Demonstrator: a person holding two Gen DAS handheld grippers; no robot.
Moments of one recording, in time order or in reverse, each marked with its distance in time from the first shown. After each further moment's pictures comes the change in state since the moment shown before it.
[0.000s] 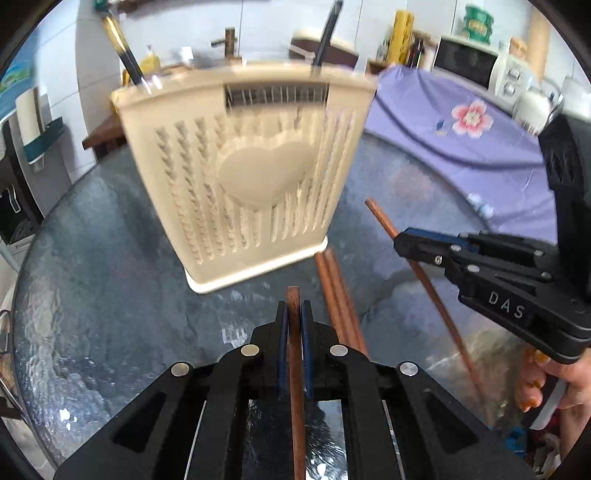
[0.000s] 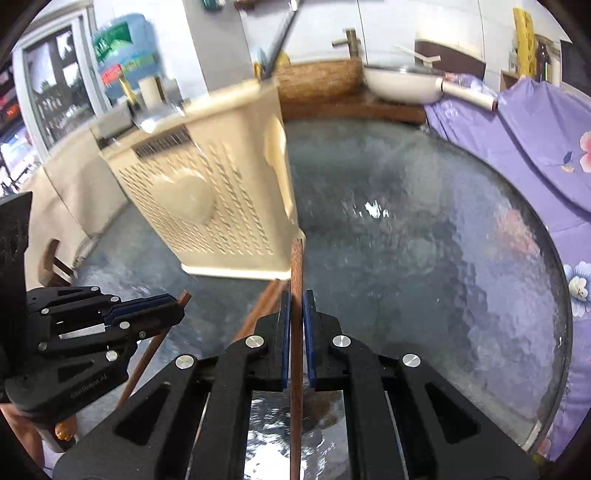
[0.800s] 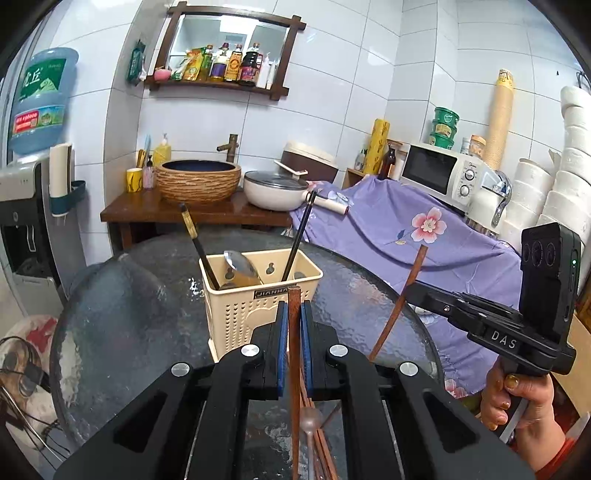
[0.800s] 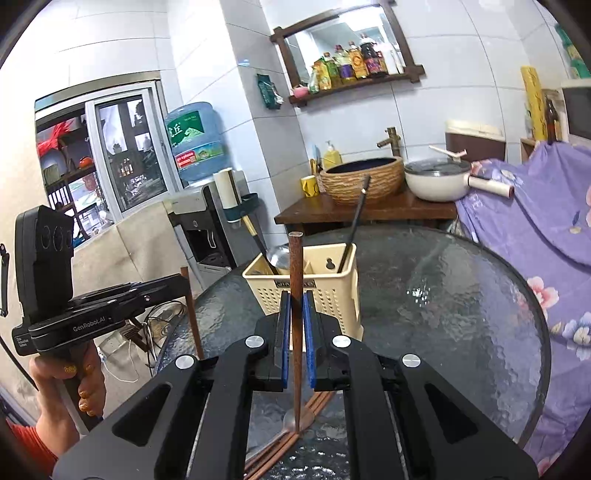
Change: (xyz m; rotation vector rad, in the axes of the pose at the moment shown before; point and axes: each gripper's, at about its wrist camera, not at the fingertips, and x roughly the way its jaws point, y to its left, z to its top) left arm -0.152 -0.003 0.024 -0.041 -0.367 -0.080; right arm -0.147 0.039 0.027 -0.051 -0.327 0.189
